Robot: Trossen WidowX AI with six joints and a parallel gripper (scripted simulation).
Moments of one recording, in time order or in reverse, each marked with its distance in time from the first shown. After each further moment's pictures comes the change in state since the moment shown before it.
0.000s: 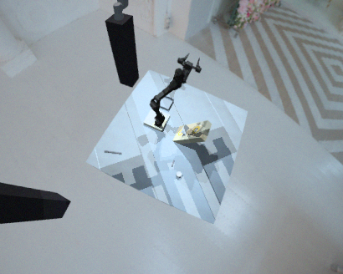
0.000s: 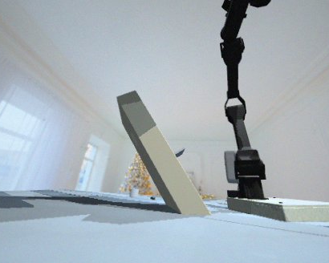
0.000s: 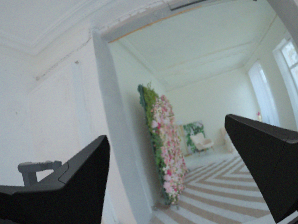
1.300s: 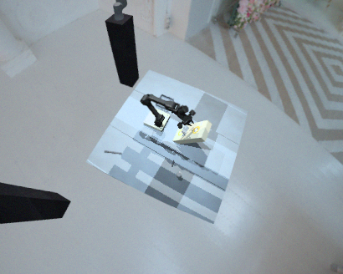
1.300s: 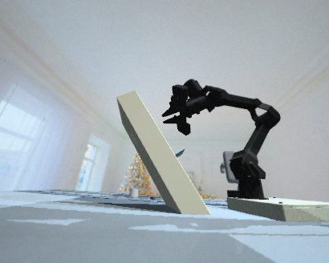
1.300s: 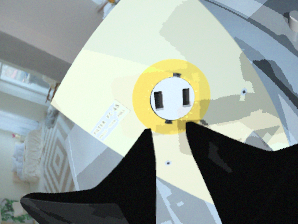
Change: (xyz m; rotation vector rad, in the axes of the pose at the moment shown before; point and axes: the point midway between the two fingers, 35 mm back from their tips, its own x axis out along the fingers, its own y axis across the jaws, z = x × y) arm -0.436 -0.205 -0.149 0.420 0.216 -1.819
